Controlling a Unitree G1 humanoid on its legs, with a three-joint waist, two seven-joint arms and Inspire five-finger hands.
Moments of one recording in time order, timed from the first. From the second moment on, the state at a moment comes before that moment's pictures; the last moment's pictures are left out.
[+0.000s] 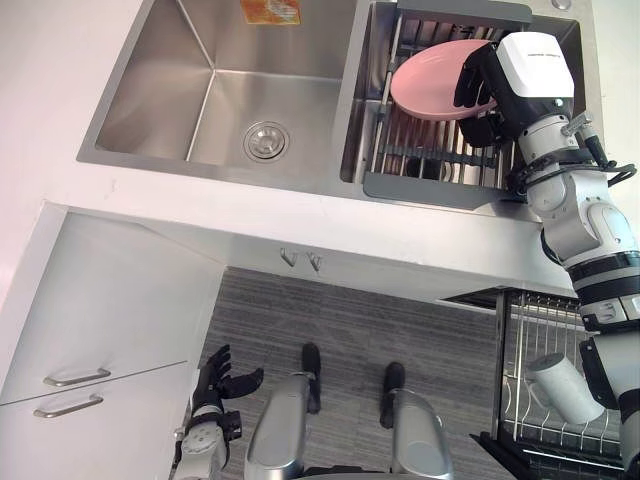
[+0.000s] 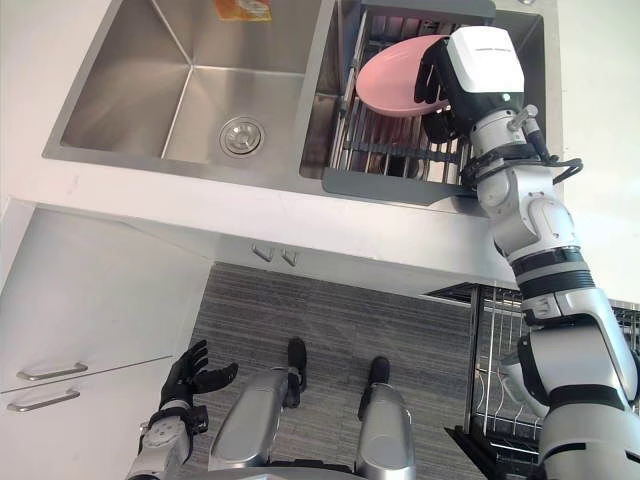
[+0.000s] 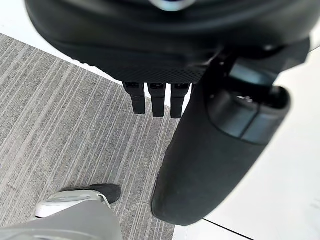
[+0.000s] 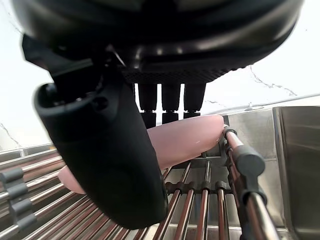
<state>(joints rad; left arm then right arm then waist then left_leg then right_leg) 0.06 0.12 0.11 0.80 -0.12 -0.20 0.16 -0.89 -0.78 0.24 0.48 -0.65 -0.10 -0.18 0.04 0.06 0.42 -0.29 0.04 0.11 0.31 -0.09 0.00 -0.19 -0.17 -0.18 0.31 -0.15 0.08</state>
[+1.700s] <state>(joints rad) 0.17 0.12 0.11 0.88 -0.08 -0.18 0.13 0.12 -0.46 -0.37 -0.46 -0.69 -0.22 -0.34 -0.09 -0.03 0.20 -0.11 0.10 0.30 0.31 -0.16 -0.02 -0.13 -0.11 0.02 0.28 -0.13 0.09</state>
